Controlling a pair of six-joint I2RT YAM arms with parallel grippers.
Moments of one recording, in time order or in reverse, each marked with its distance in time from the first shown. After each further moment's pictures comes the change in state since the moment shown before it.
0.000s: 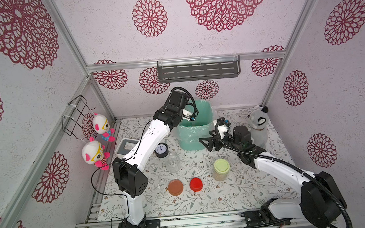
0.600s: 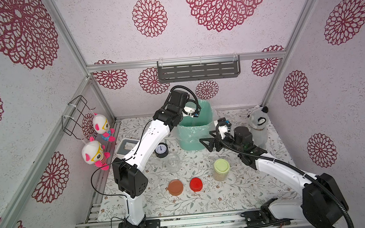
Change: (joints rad) left arm 0.007 -0.017 -0.012 0.065 0.139 -0.181; right arm 0.000 -0.030 -0.008 0.008 -0.005 0.003
